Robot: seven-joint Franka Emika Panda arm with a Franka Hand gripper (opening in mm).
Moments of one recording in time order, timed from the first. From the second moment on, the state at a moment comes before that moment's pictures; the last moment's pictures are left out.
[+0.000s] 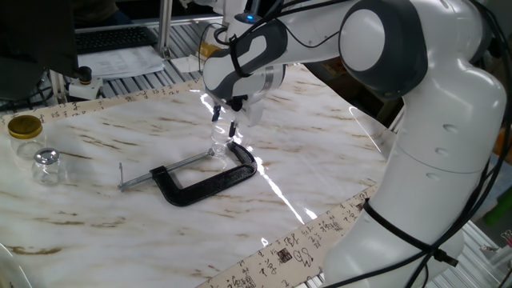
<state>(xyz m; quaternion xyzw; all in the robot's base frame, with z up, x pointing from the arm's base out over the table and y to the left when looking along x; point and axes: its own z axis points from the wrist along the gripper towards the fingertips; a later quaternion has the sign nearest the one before) 0.552 -0.049 0.144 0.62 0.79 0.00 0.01</state>
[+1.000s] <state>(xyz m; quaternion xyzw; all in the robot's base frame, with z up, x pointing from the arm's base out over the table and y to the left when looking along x) 0.552 -0.050 0.144 0.71 0.70 0.01 0.02</state>
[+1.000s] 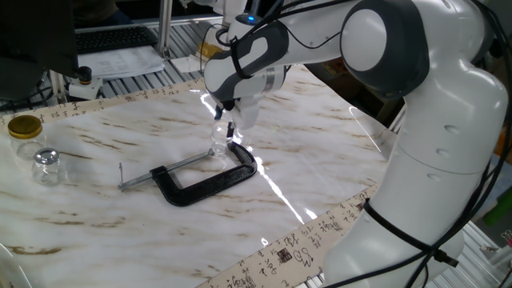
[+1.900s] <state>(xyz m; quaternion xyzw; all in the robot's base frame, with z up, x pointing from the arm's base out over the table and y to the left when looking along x) 0.546 -0.041 0.150 0.58 0.82 0.00 -0.01</state>
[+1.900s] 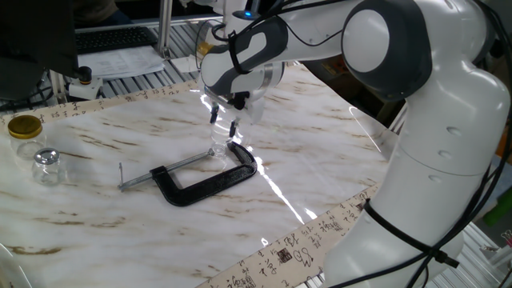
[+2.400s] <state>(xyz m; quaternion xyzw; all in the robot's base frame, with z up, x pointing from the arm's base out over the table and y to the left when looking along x) 0.545 -0.037 0.155 0.50 0.87 -0.01 -0.01</state>
